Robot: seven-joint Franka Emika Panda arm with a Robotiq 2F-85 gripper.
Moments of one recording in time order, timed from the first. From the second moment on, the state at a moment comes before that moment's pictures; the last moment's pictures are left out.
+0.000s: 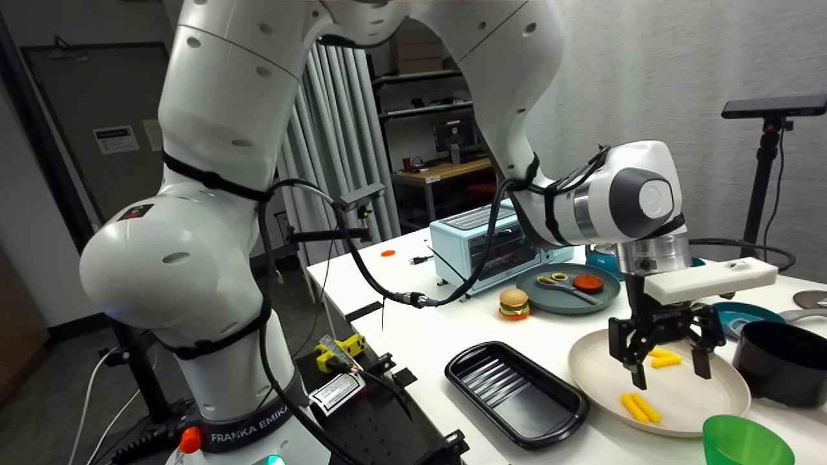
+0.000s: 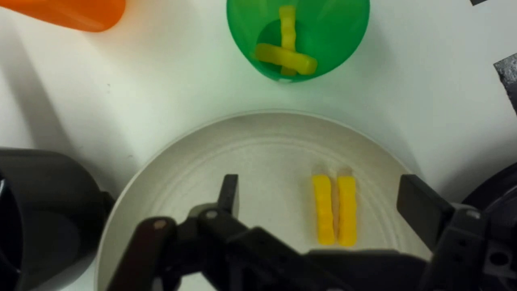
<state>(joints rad) -0.21 0.53 -0.10 -2.08 -0.47 2.54 -1.04</state>
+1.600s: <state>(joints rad) -0.19 0.63 -0.08 -2.08 -0.47 2.57 -1.04</state>
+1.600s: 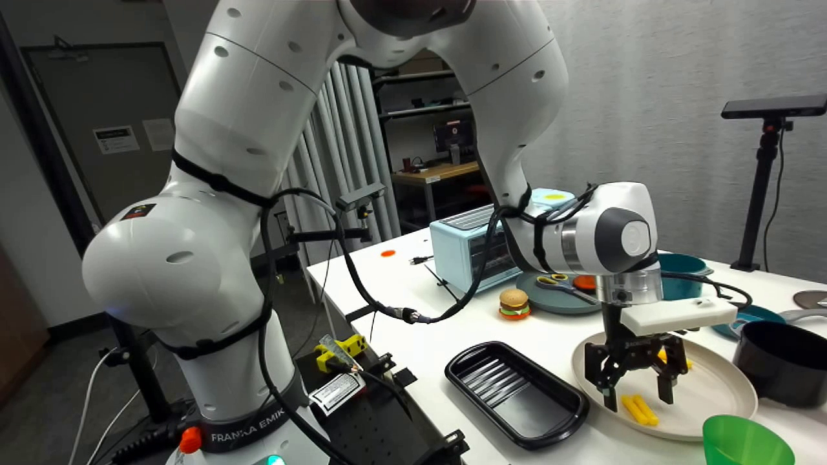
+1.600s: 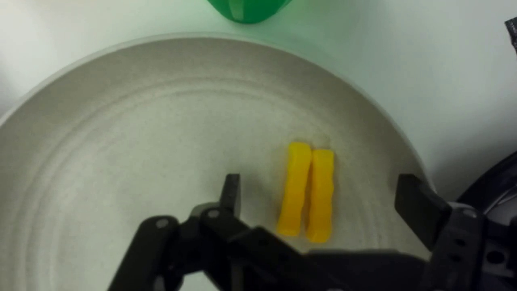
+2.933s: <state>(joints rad) -0.19 0.67 -0.10 -2.00 -0.47 2.57 -1.04</state>
